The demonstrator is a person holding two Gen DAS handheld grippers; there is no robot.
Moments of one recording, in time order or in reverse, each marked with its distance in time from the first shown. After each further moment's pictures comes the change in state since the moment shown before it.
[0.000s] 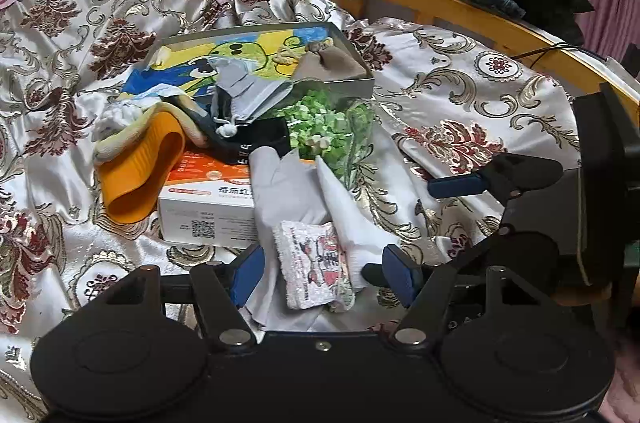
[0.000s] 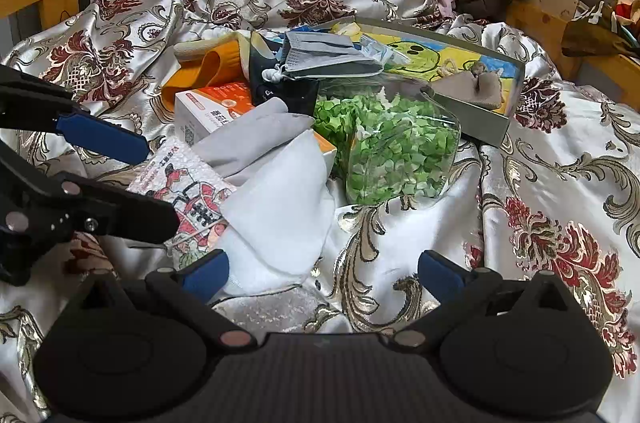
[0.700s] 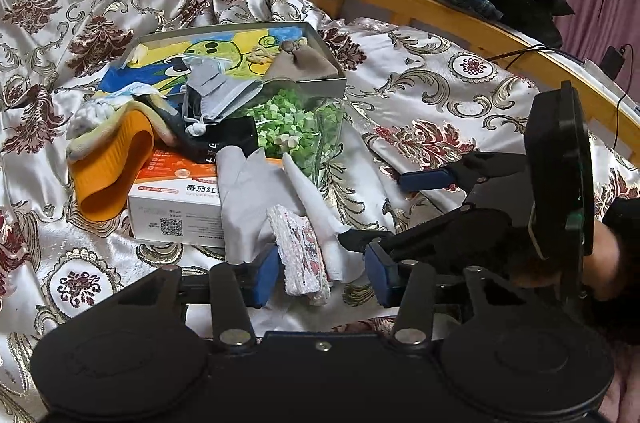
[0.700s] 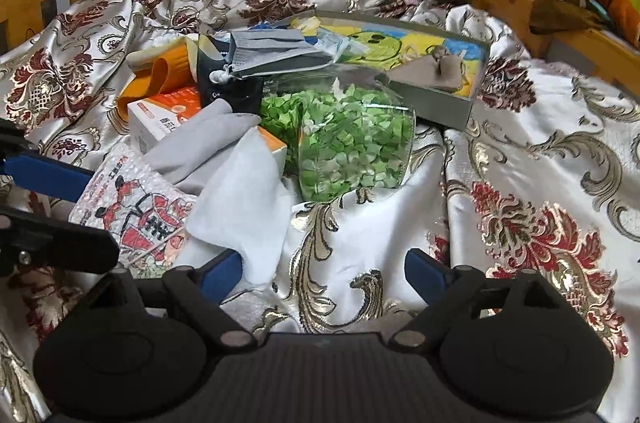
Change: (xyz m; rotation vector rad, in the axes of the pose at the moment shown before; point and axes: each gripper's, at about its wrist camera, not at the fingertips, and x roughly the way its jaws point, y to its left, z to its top) left arm -0.003 -0.009 -0.001 -0.006 -0.001 -0.068; right arm 0.007 -0.024 0.000 0.092 0.023 -0.050
